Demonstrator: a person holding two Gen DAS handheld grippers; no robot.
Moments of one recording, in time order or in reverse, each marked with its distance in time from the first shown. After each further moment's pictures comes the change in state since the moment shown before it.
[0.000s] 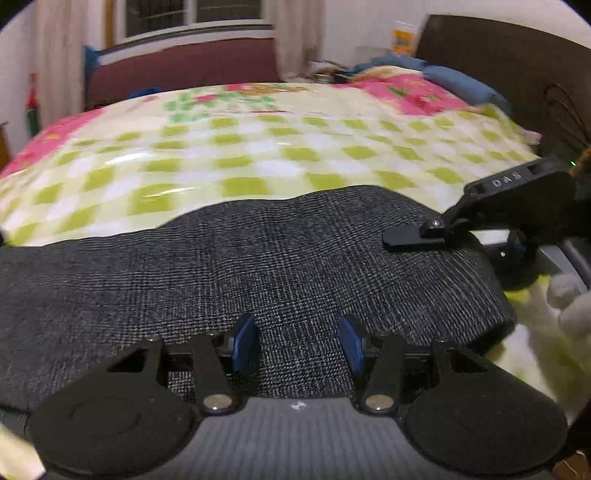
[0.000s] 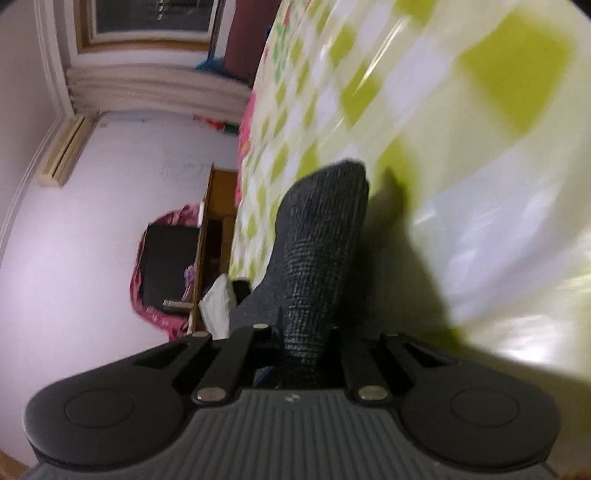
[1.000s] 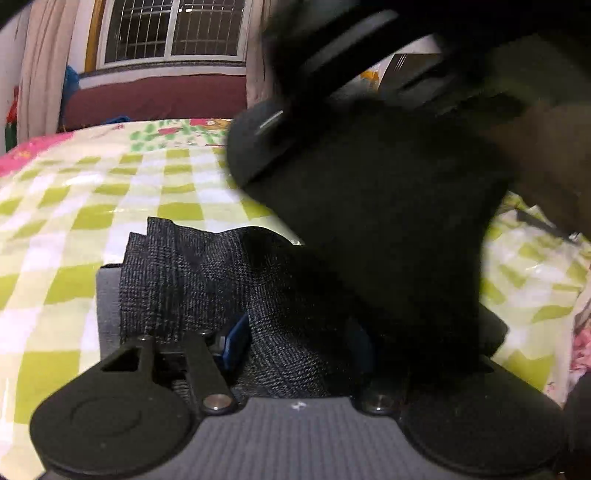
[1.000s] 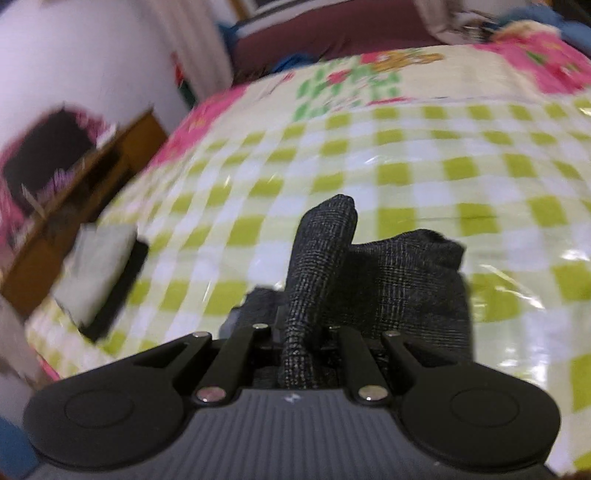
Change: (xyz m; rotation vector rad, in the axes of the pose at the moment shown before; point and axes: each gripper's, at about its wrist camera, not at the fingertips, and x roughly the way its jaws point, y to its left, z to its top) left arm -0.007 -0.022 -0.024 -0.035 -0.156 -0.112; right arm 0.033 0.193 -0.086 -0.685 -0.064 -0.639
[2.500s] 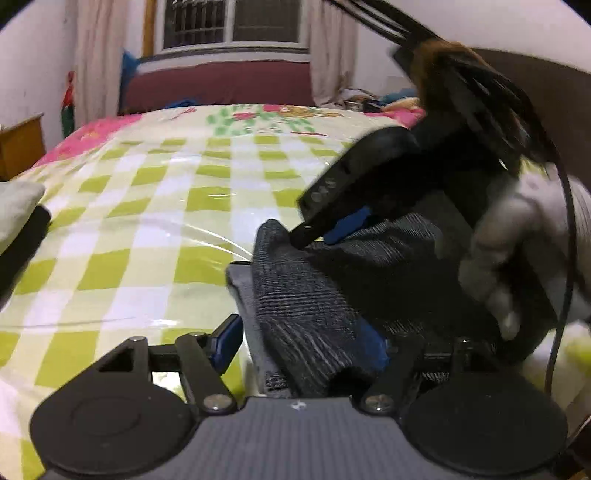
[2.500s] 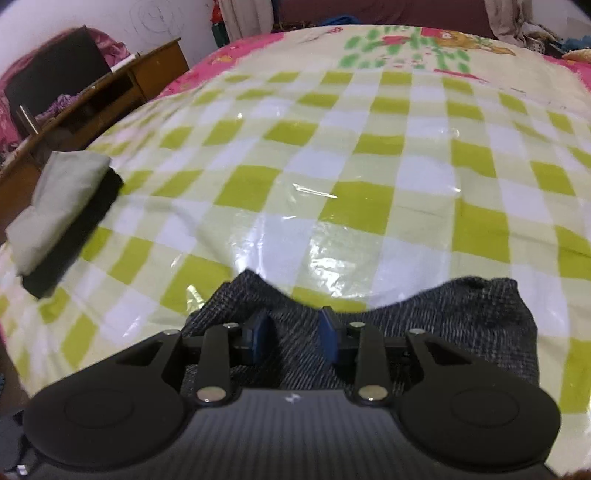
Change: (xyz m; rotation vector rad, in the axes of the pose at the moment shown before) left arm -0.039 0.052 0.011 -0.057 0.048 0.218; right arm 0.133 0.003 0.012 -0.181 0.105 0.006
